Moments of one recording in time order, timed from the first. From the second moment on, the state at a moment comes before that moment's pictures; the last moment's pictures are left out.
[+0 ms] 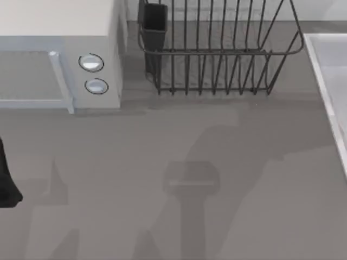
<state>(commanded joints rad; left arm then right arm) 0.00 0.00 0.00 0.00 0.00 0.00 -0.21 2.09 1.72 -1.07 0.00 -0.19</state>
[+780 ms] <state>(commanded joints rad) 0.00 0.00 0.00 0.00 0.00 0.00 -0.22 2.29 1.87 -1.15 0.00 -0.21</state>
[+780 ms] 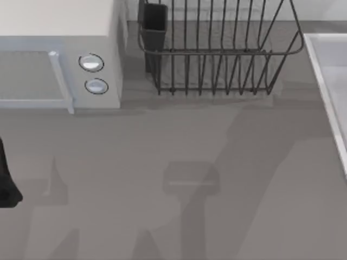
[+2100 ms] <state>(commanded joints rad) 0.00 0.00 0.00 0.00 0.00 0.00 -0.23 2.52 1.68 -0.73 0.01 -0.20</state>
